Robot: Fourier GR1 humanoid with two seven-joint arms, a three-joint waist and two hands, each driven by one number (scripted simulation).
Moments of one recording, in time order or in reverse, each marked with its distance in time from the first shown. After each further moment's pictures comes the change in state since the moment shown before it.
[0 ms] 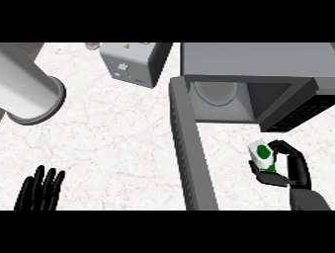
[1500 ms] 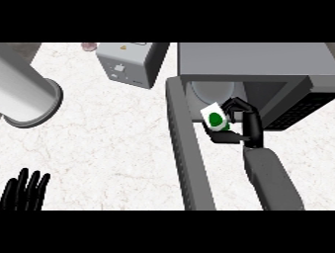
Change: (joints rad) left arm 0.036 -0.009 0.128 0.049 0.069 -0.108 -0.015; right arm -0.170 0.186 0.212 -0.290 -0.085 -0.107 0.260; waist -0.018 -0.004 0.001
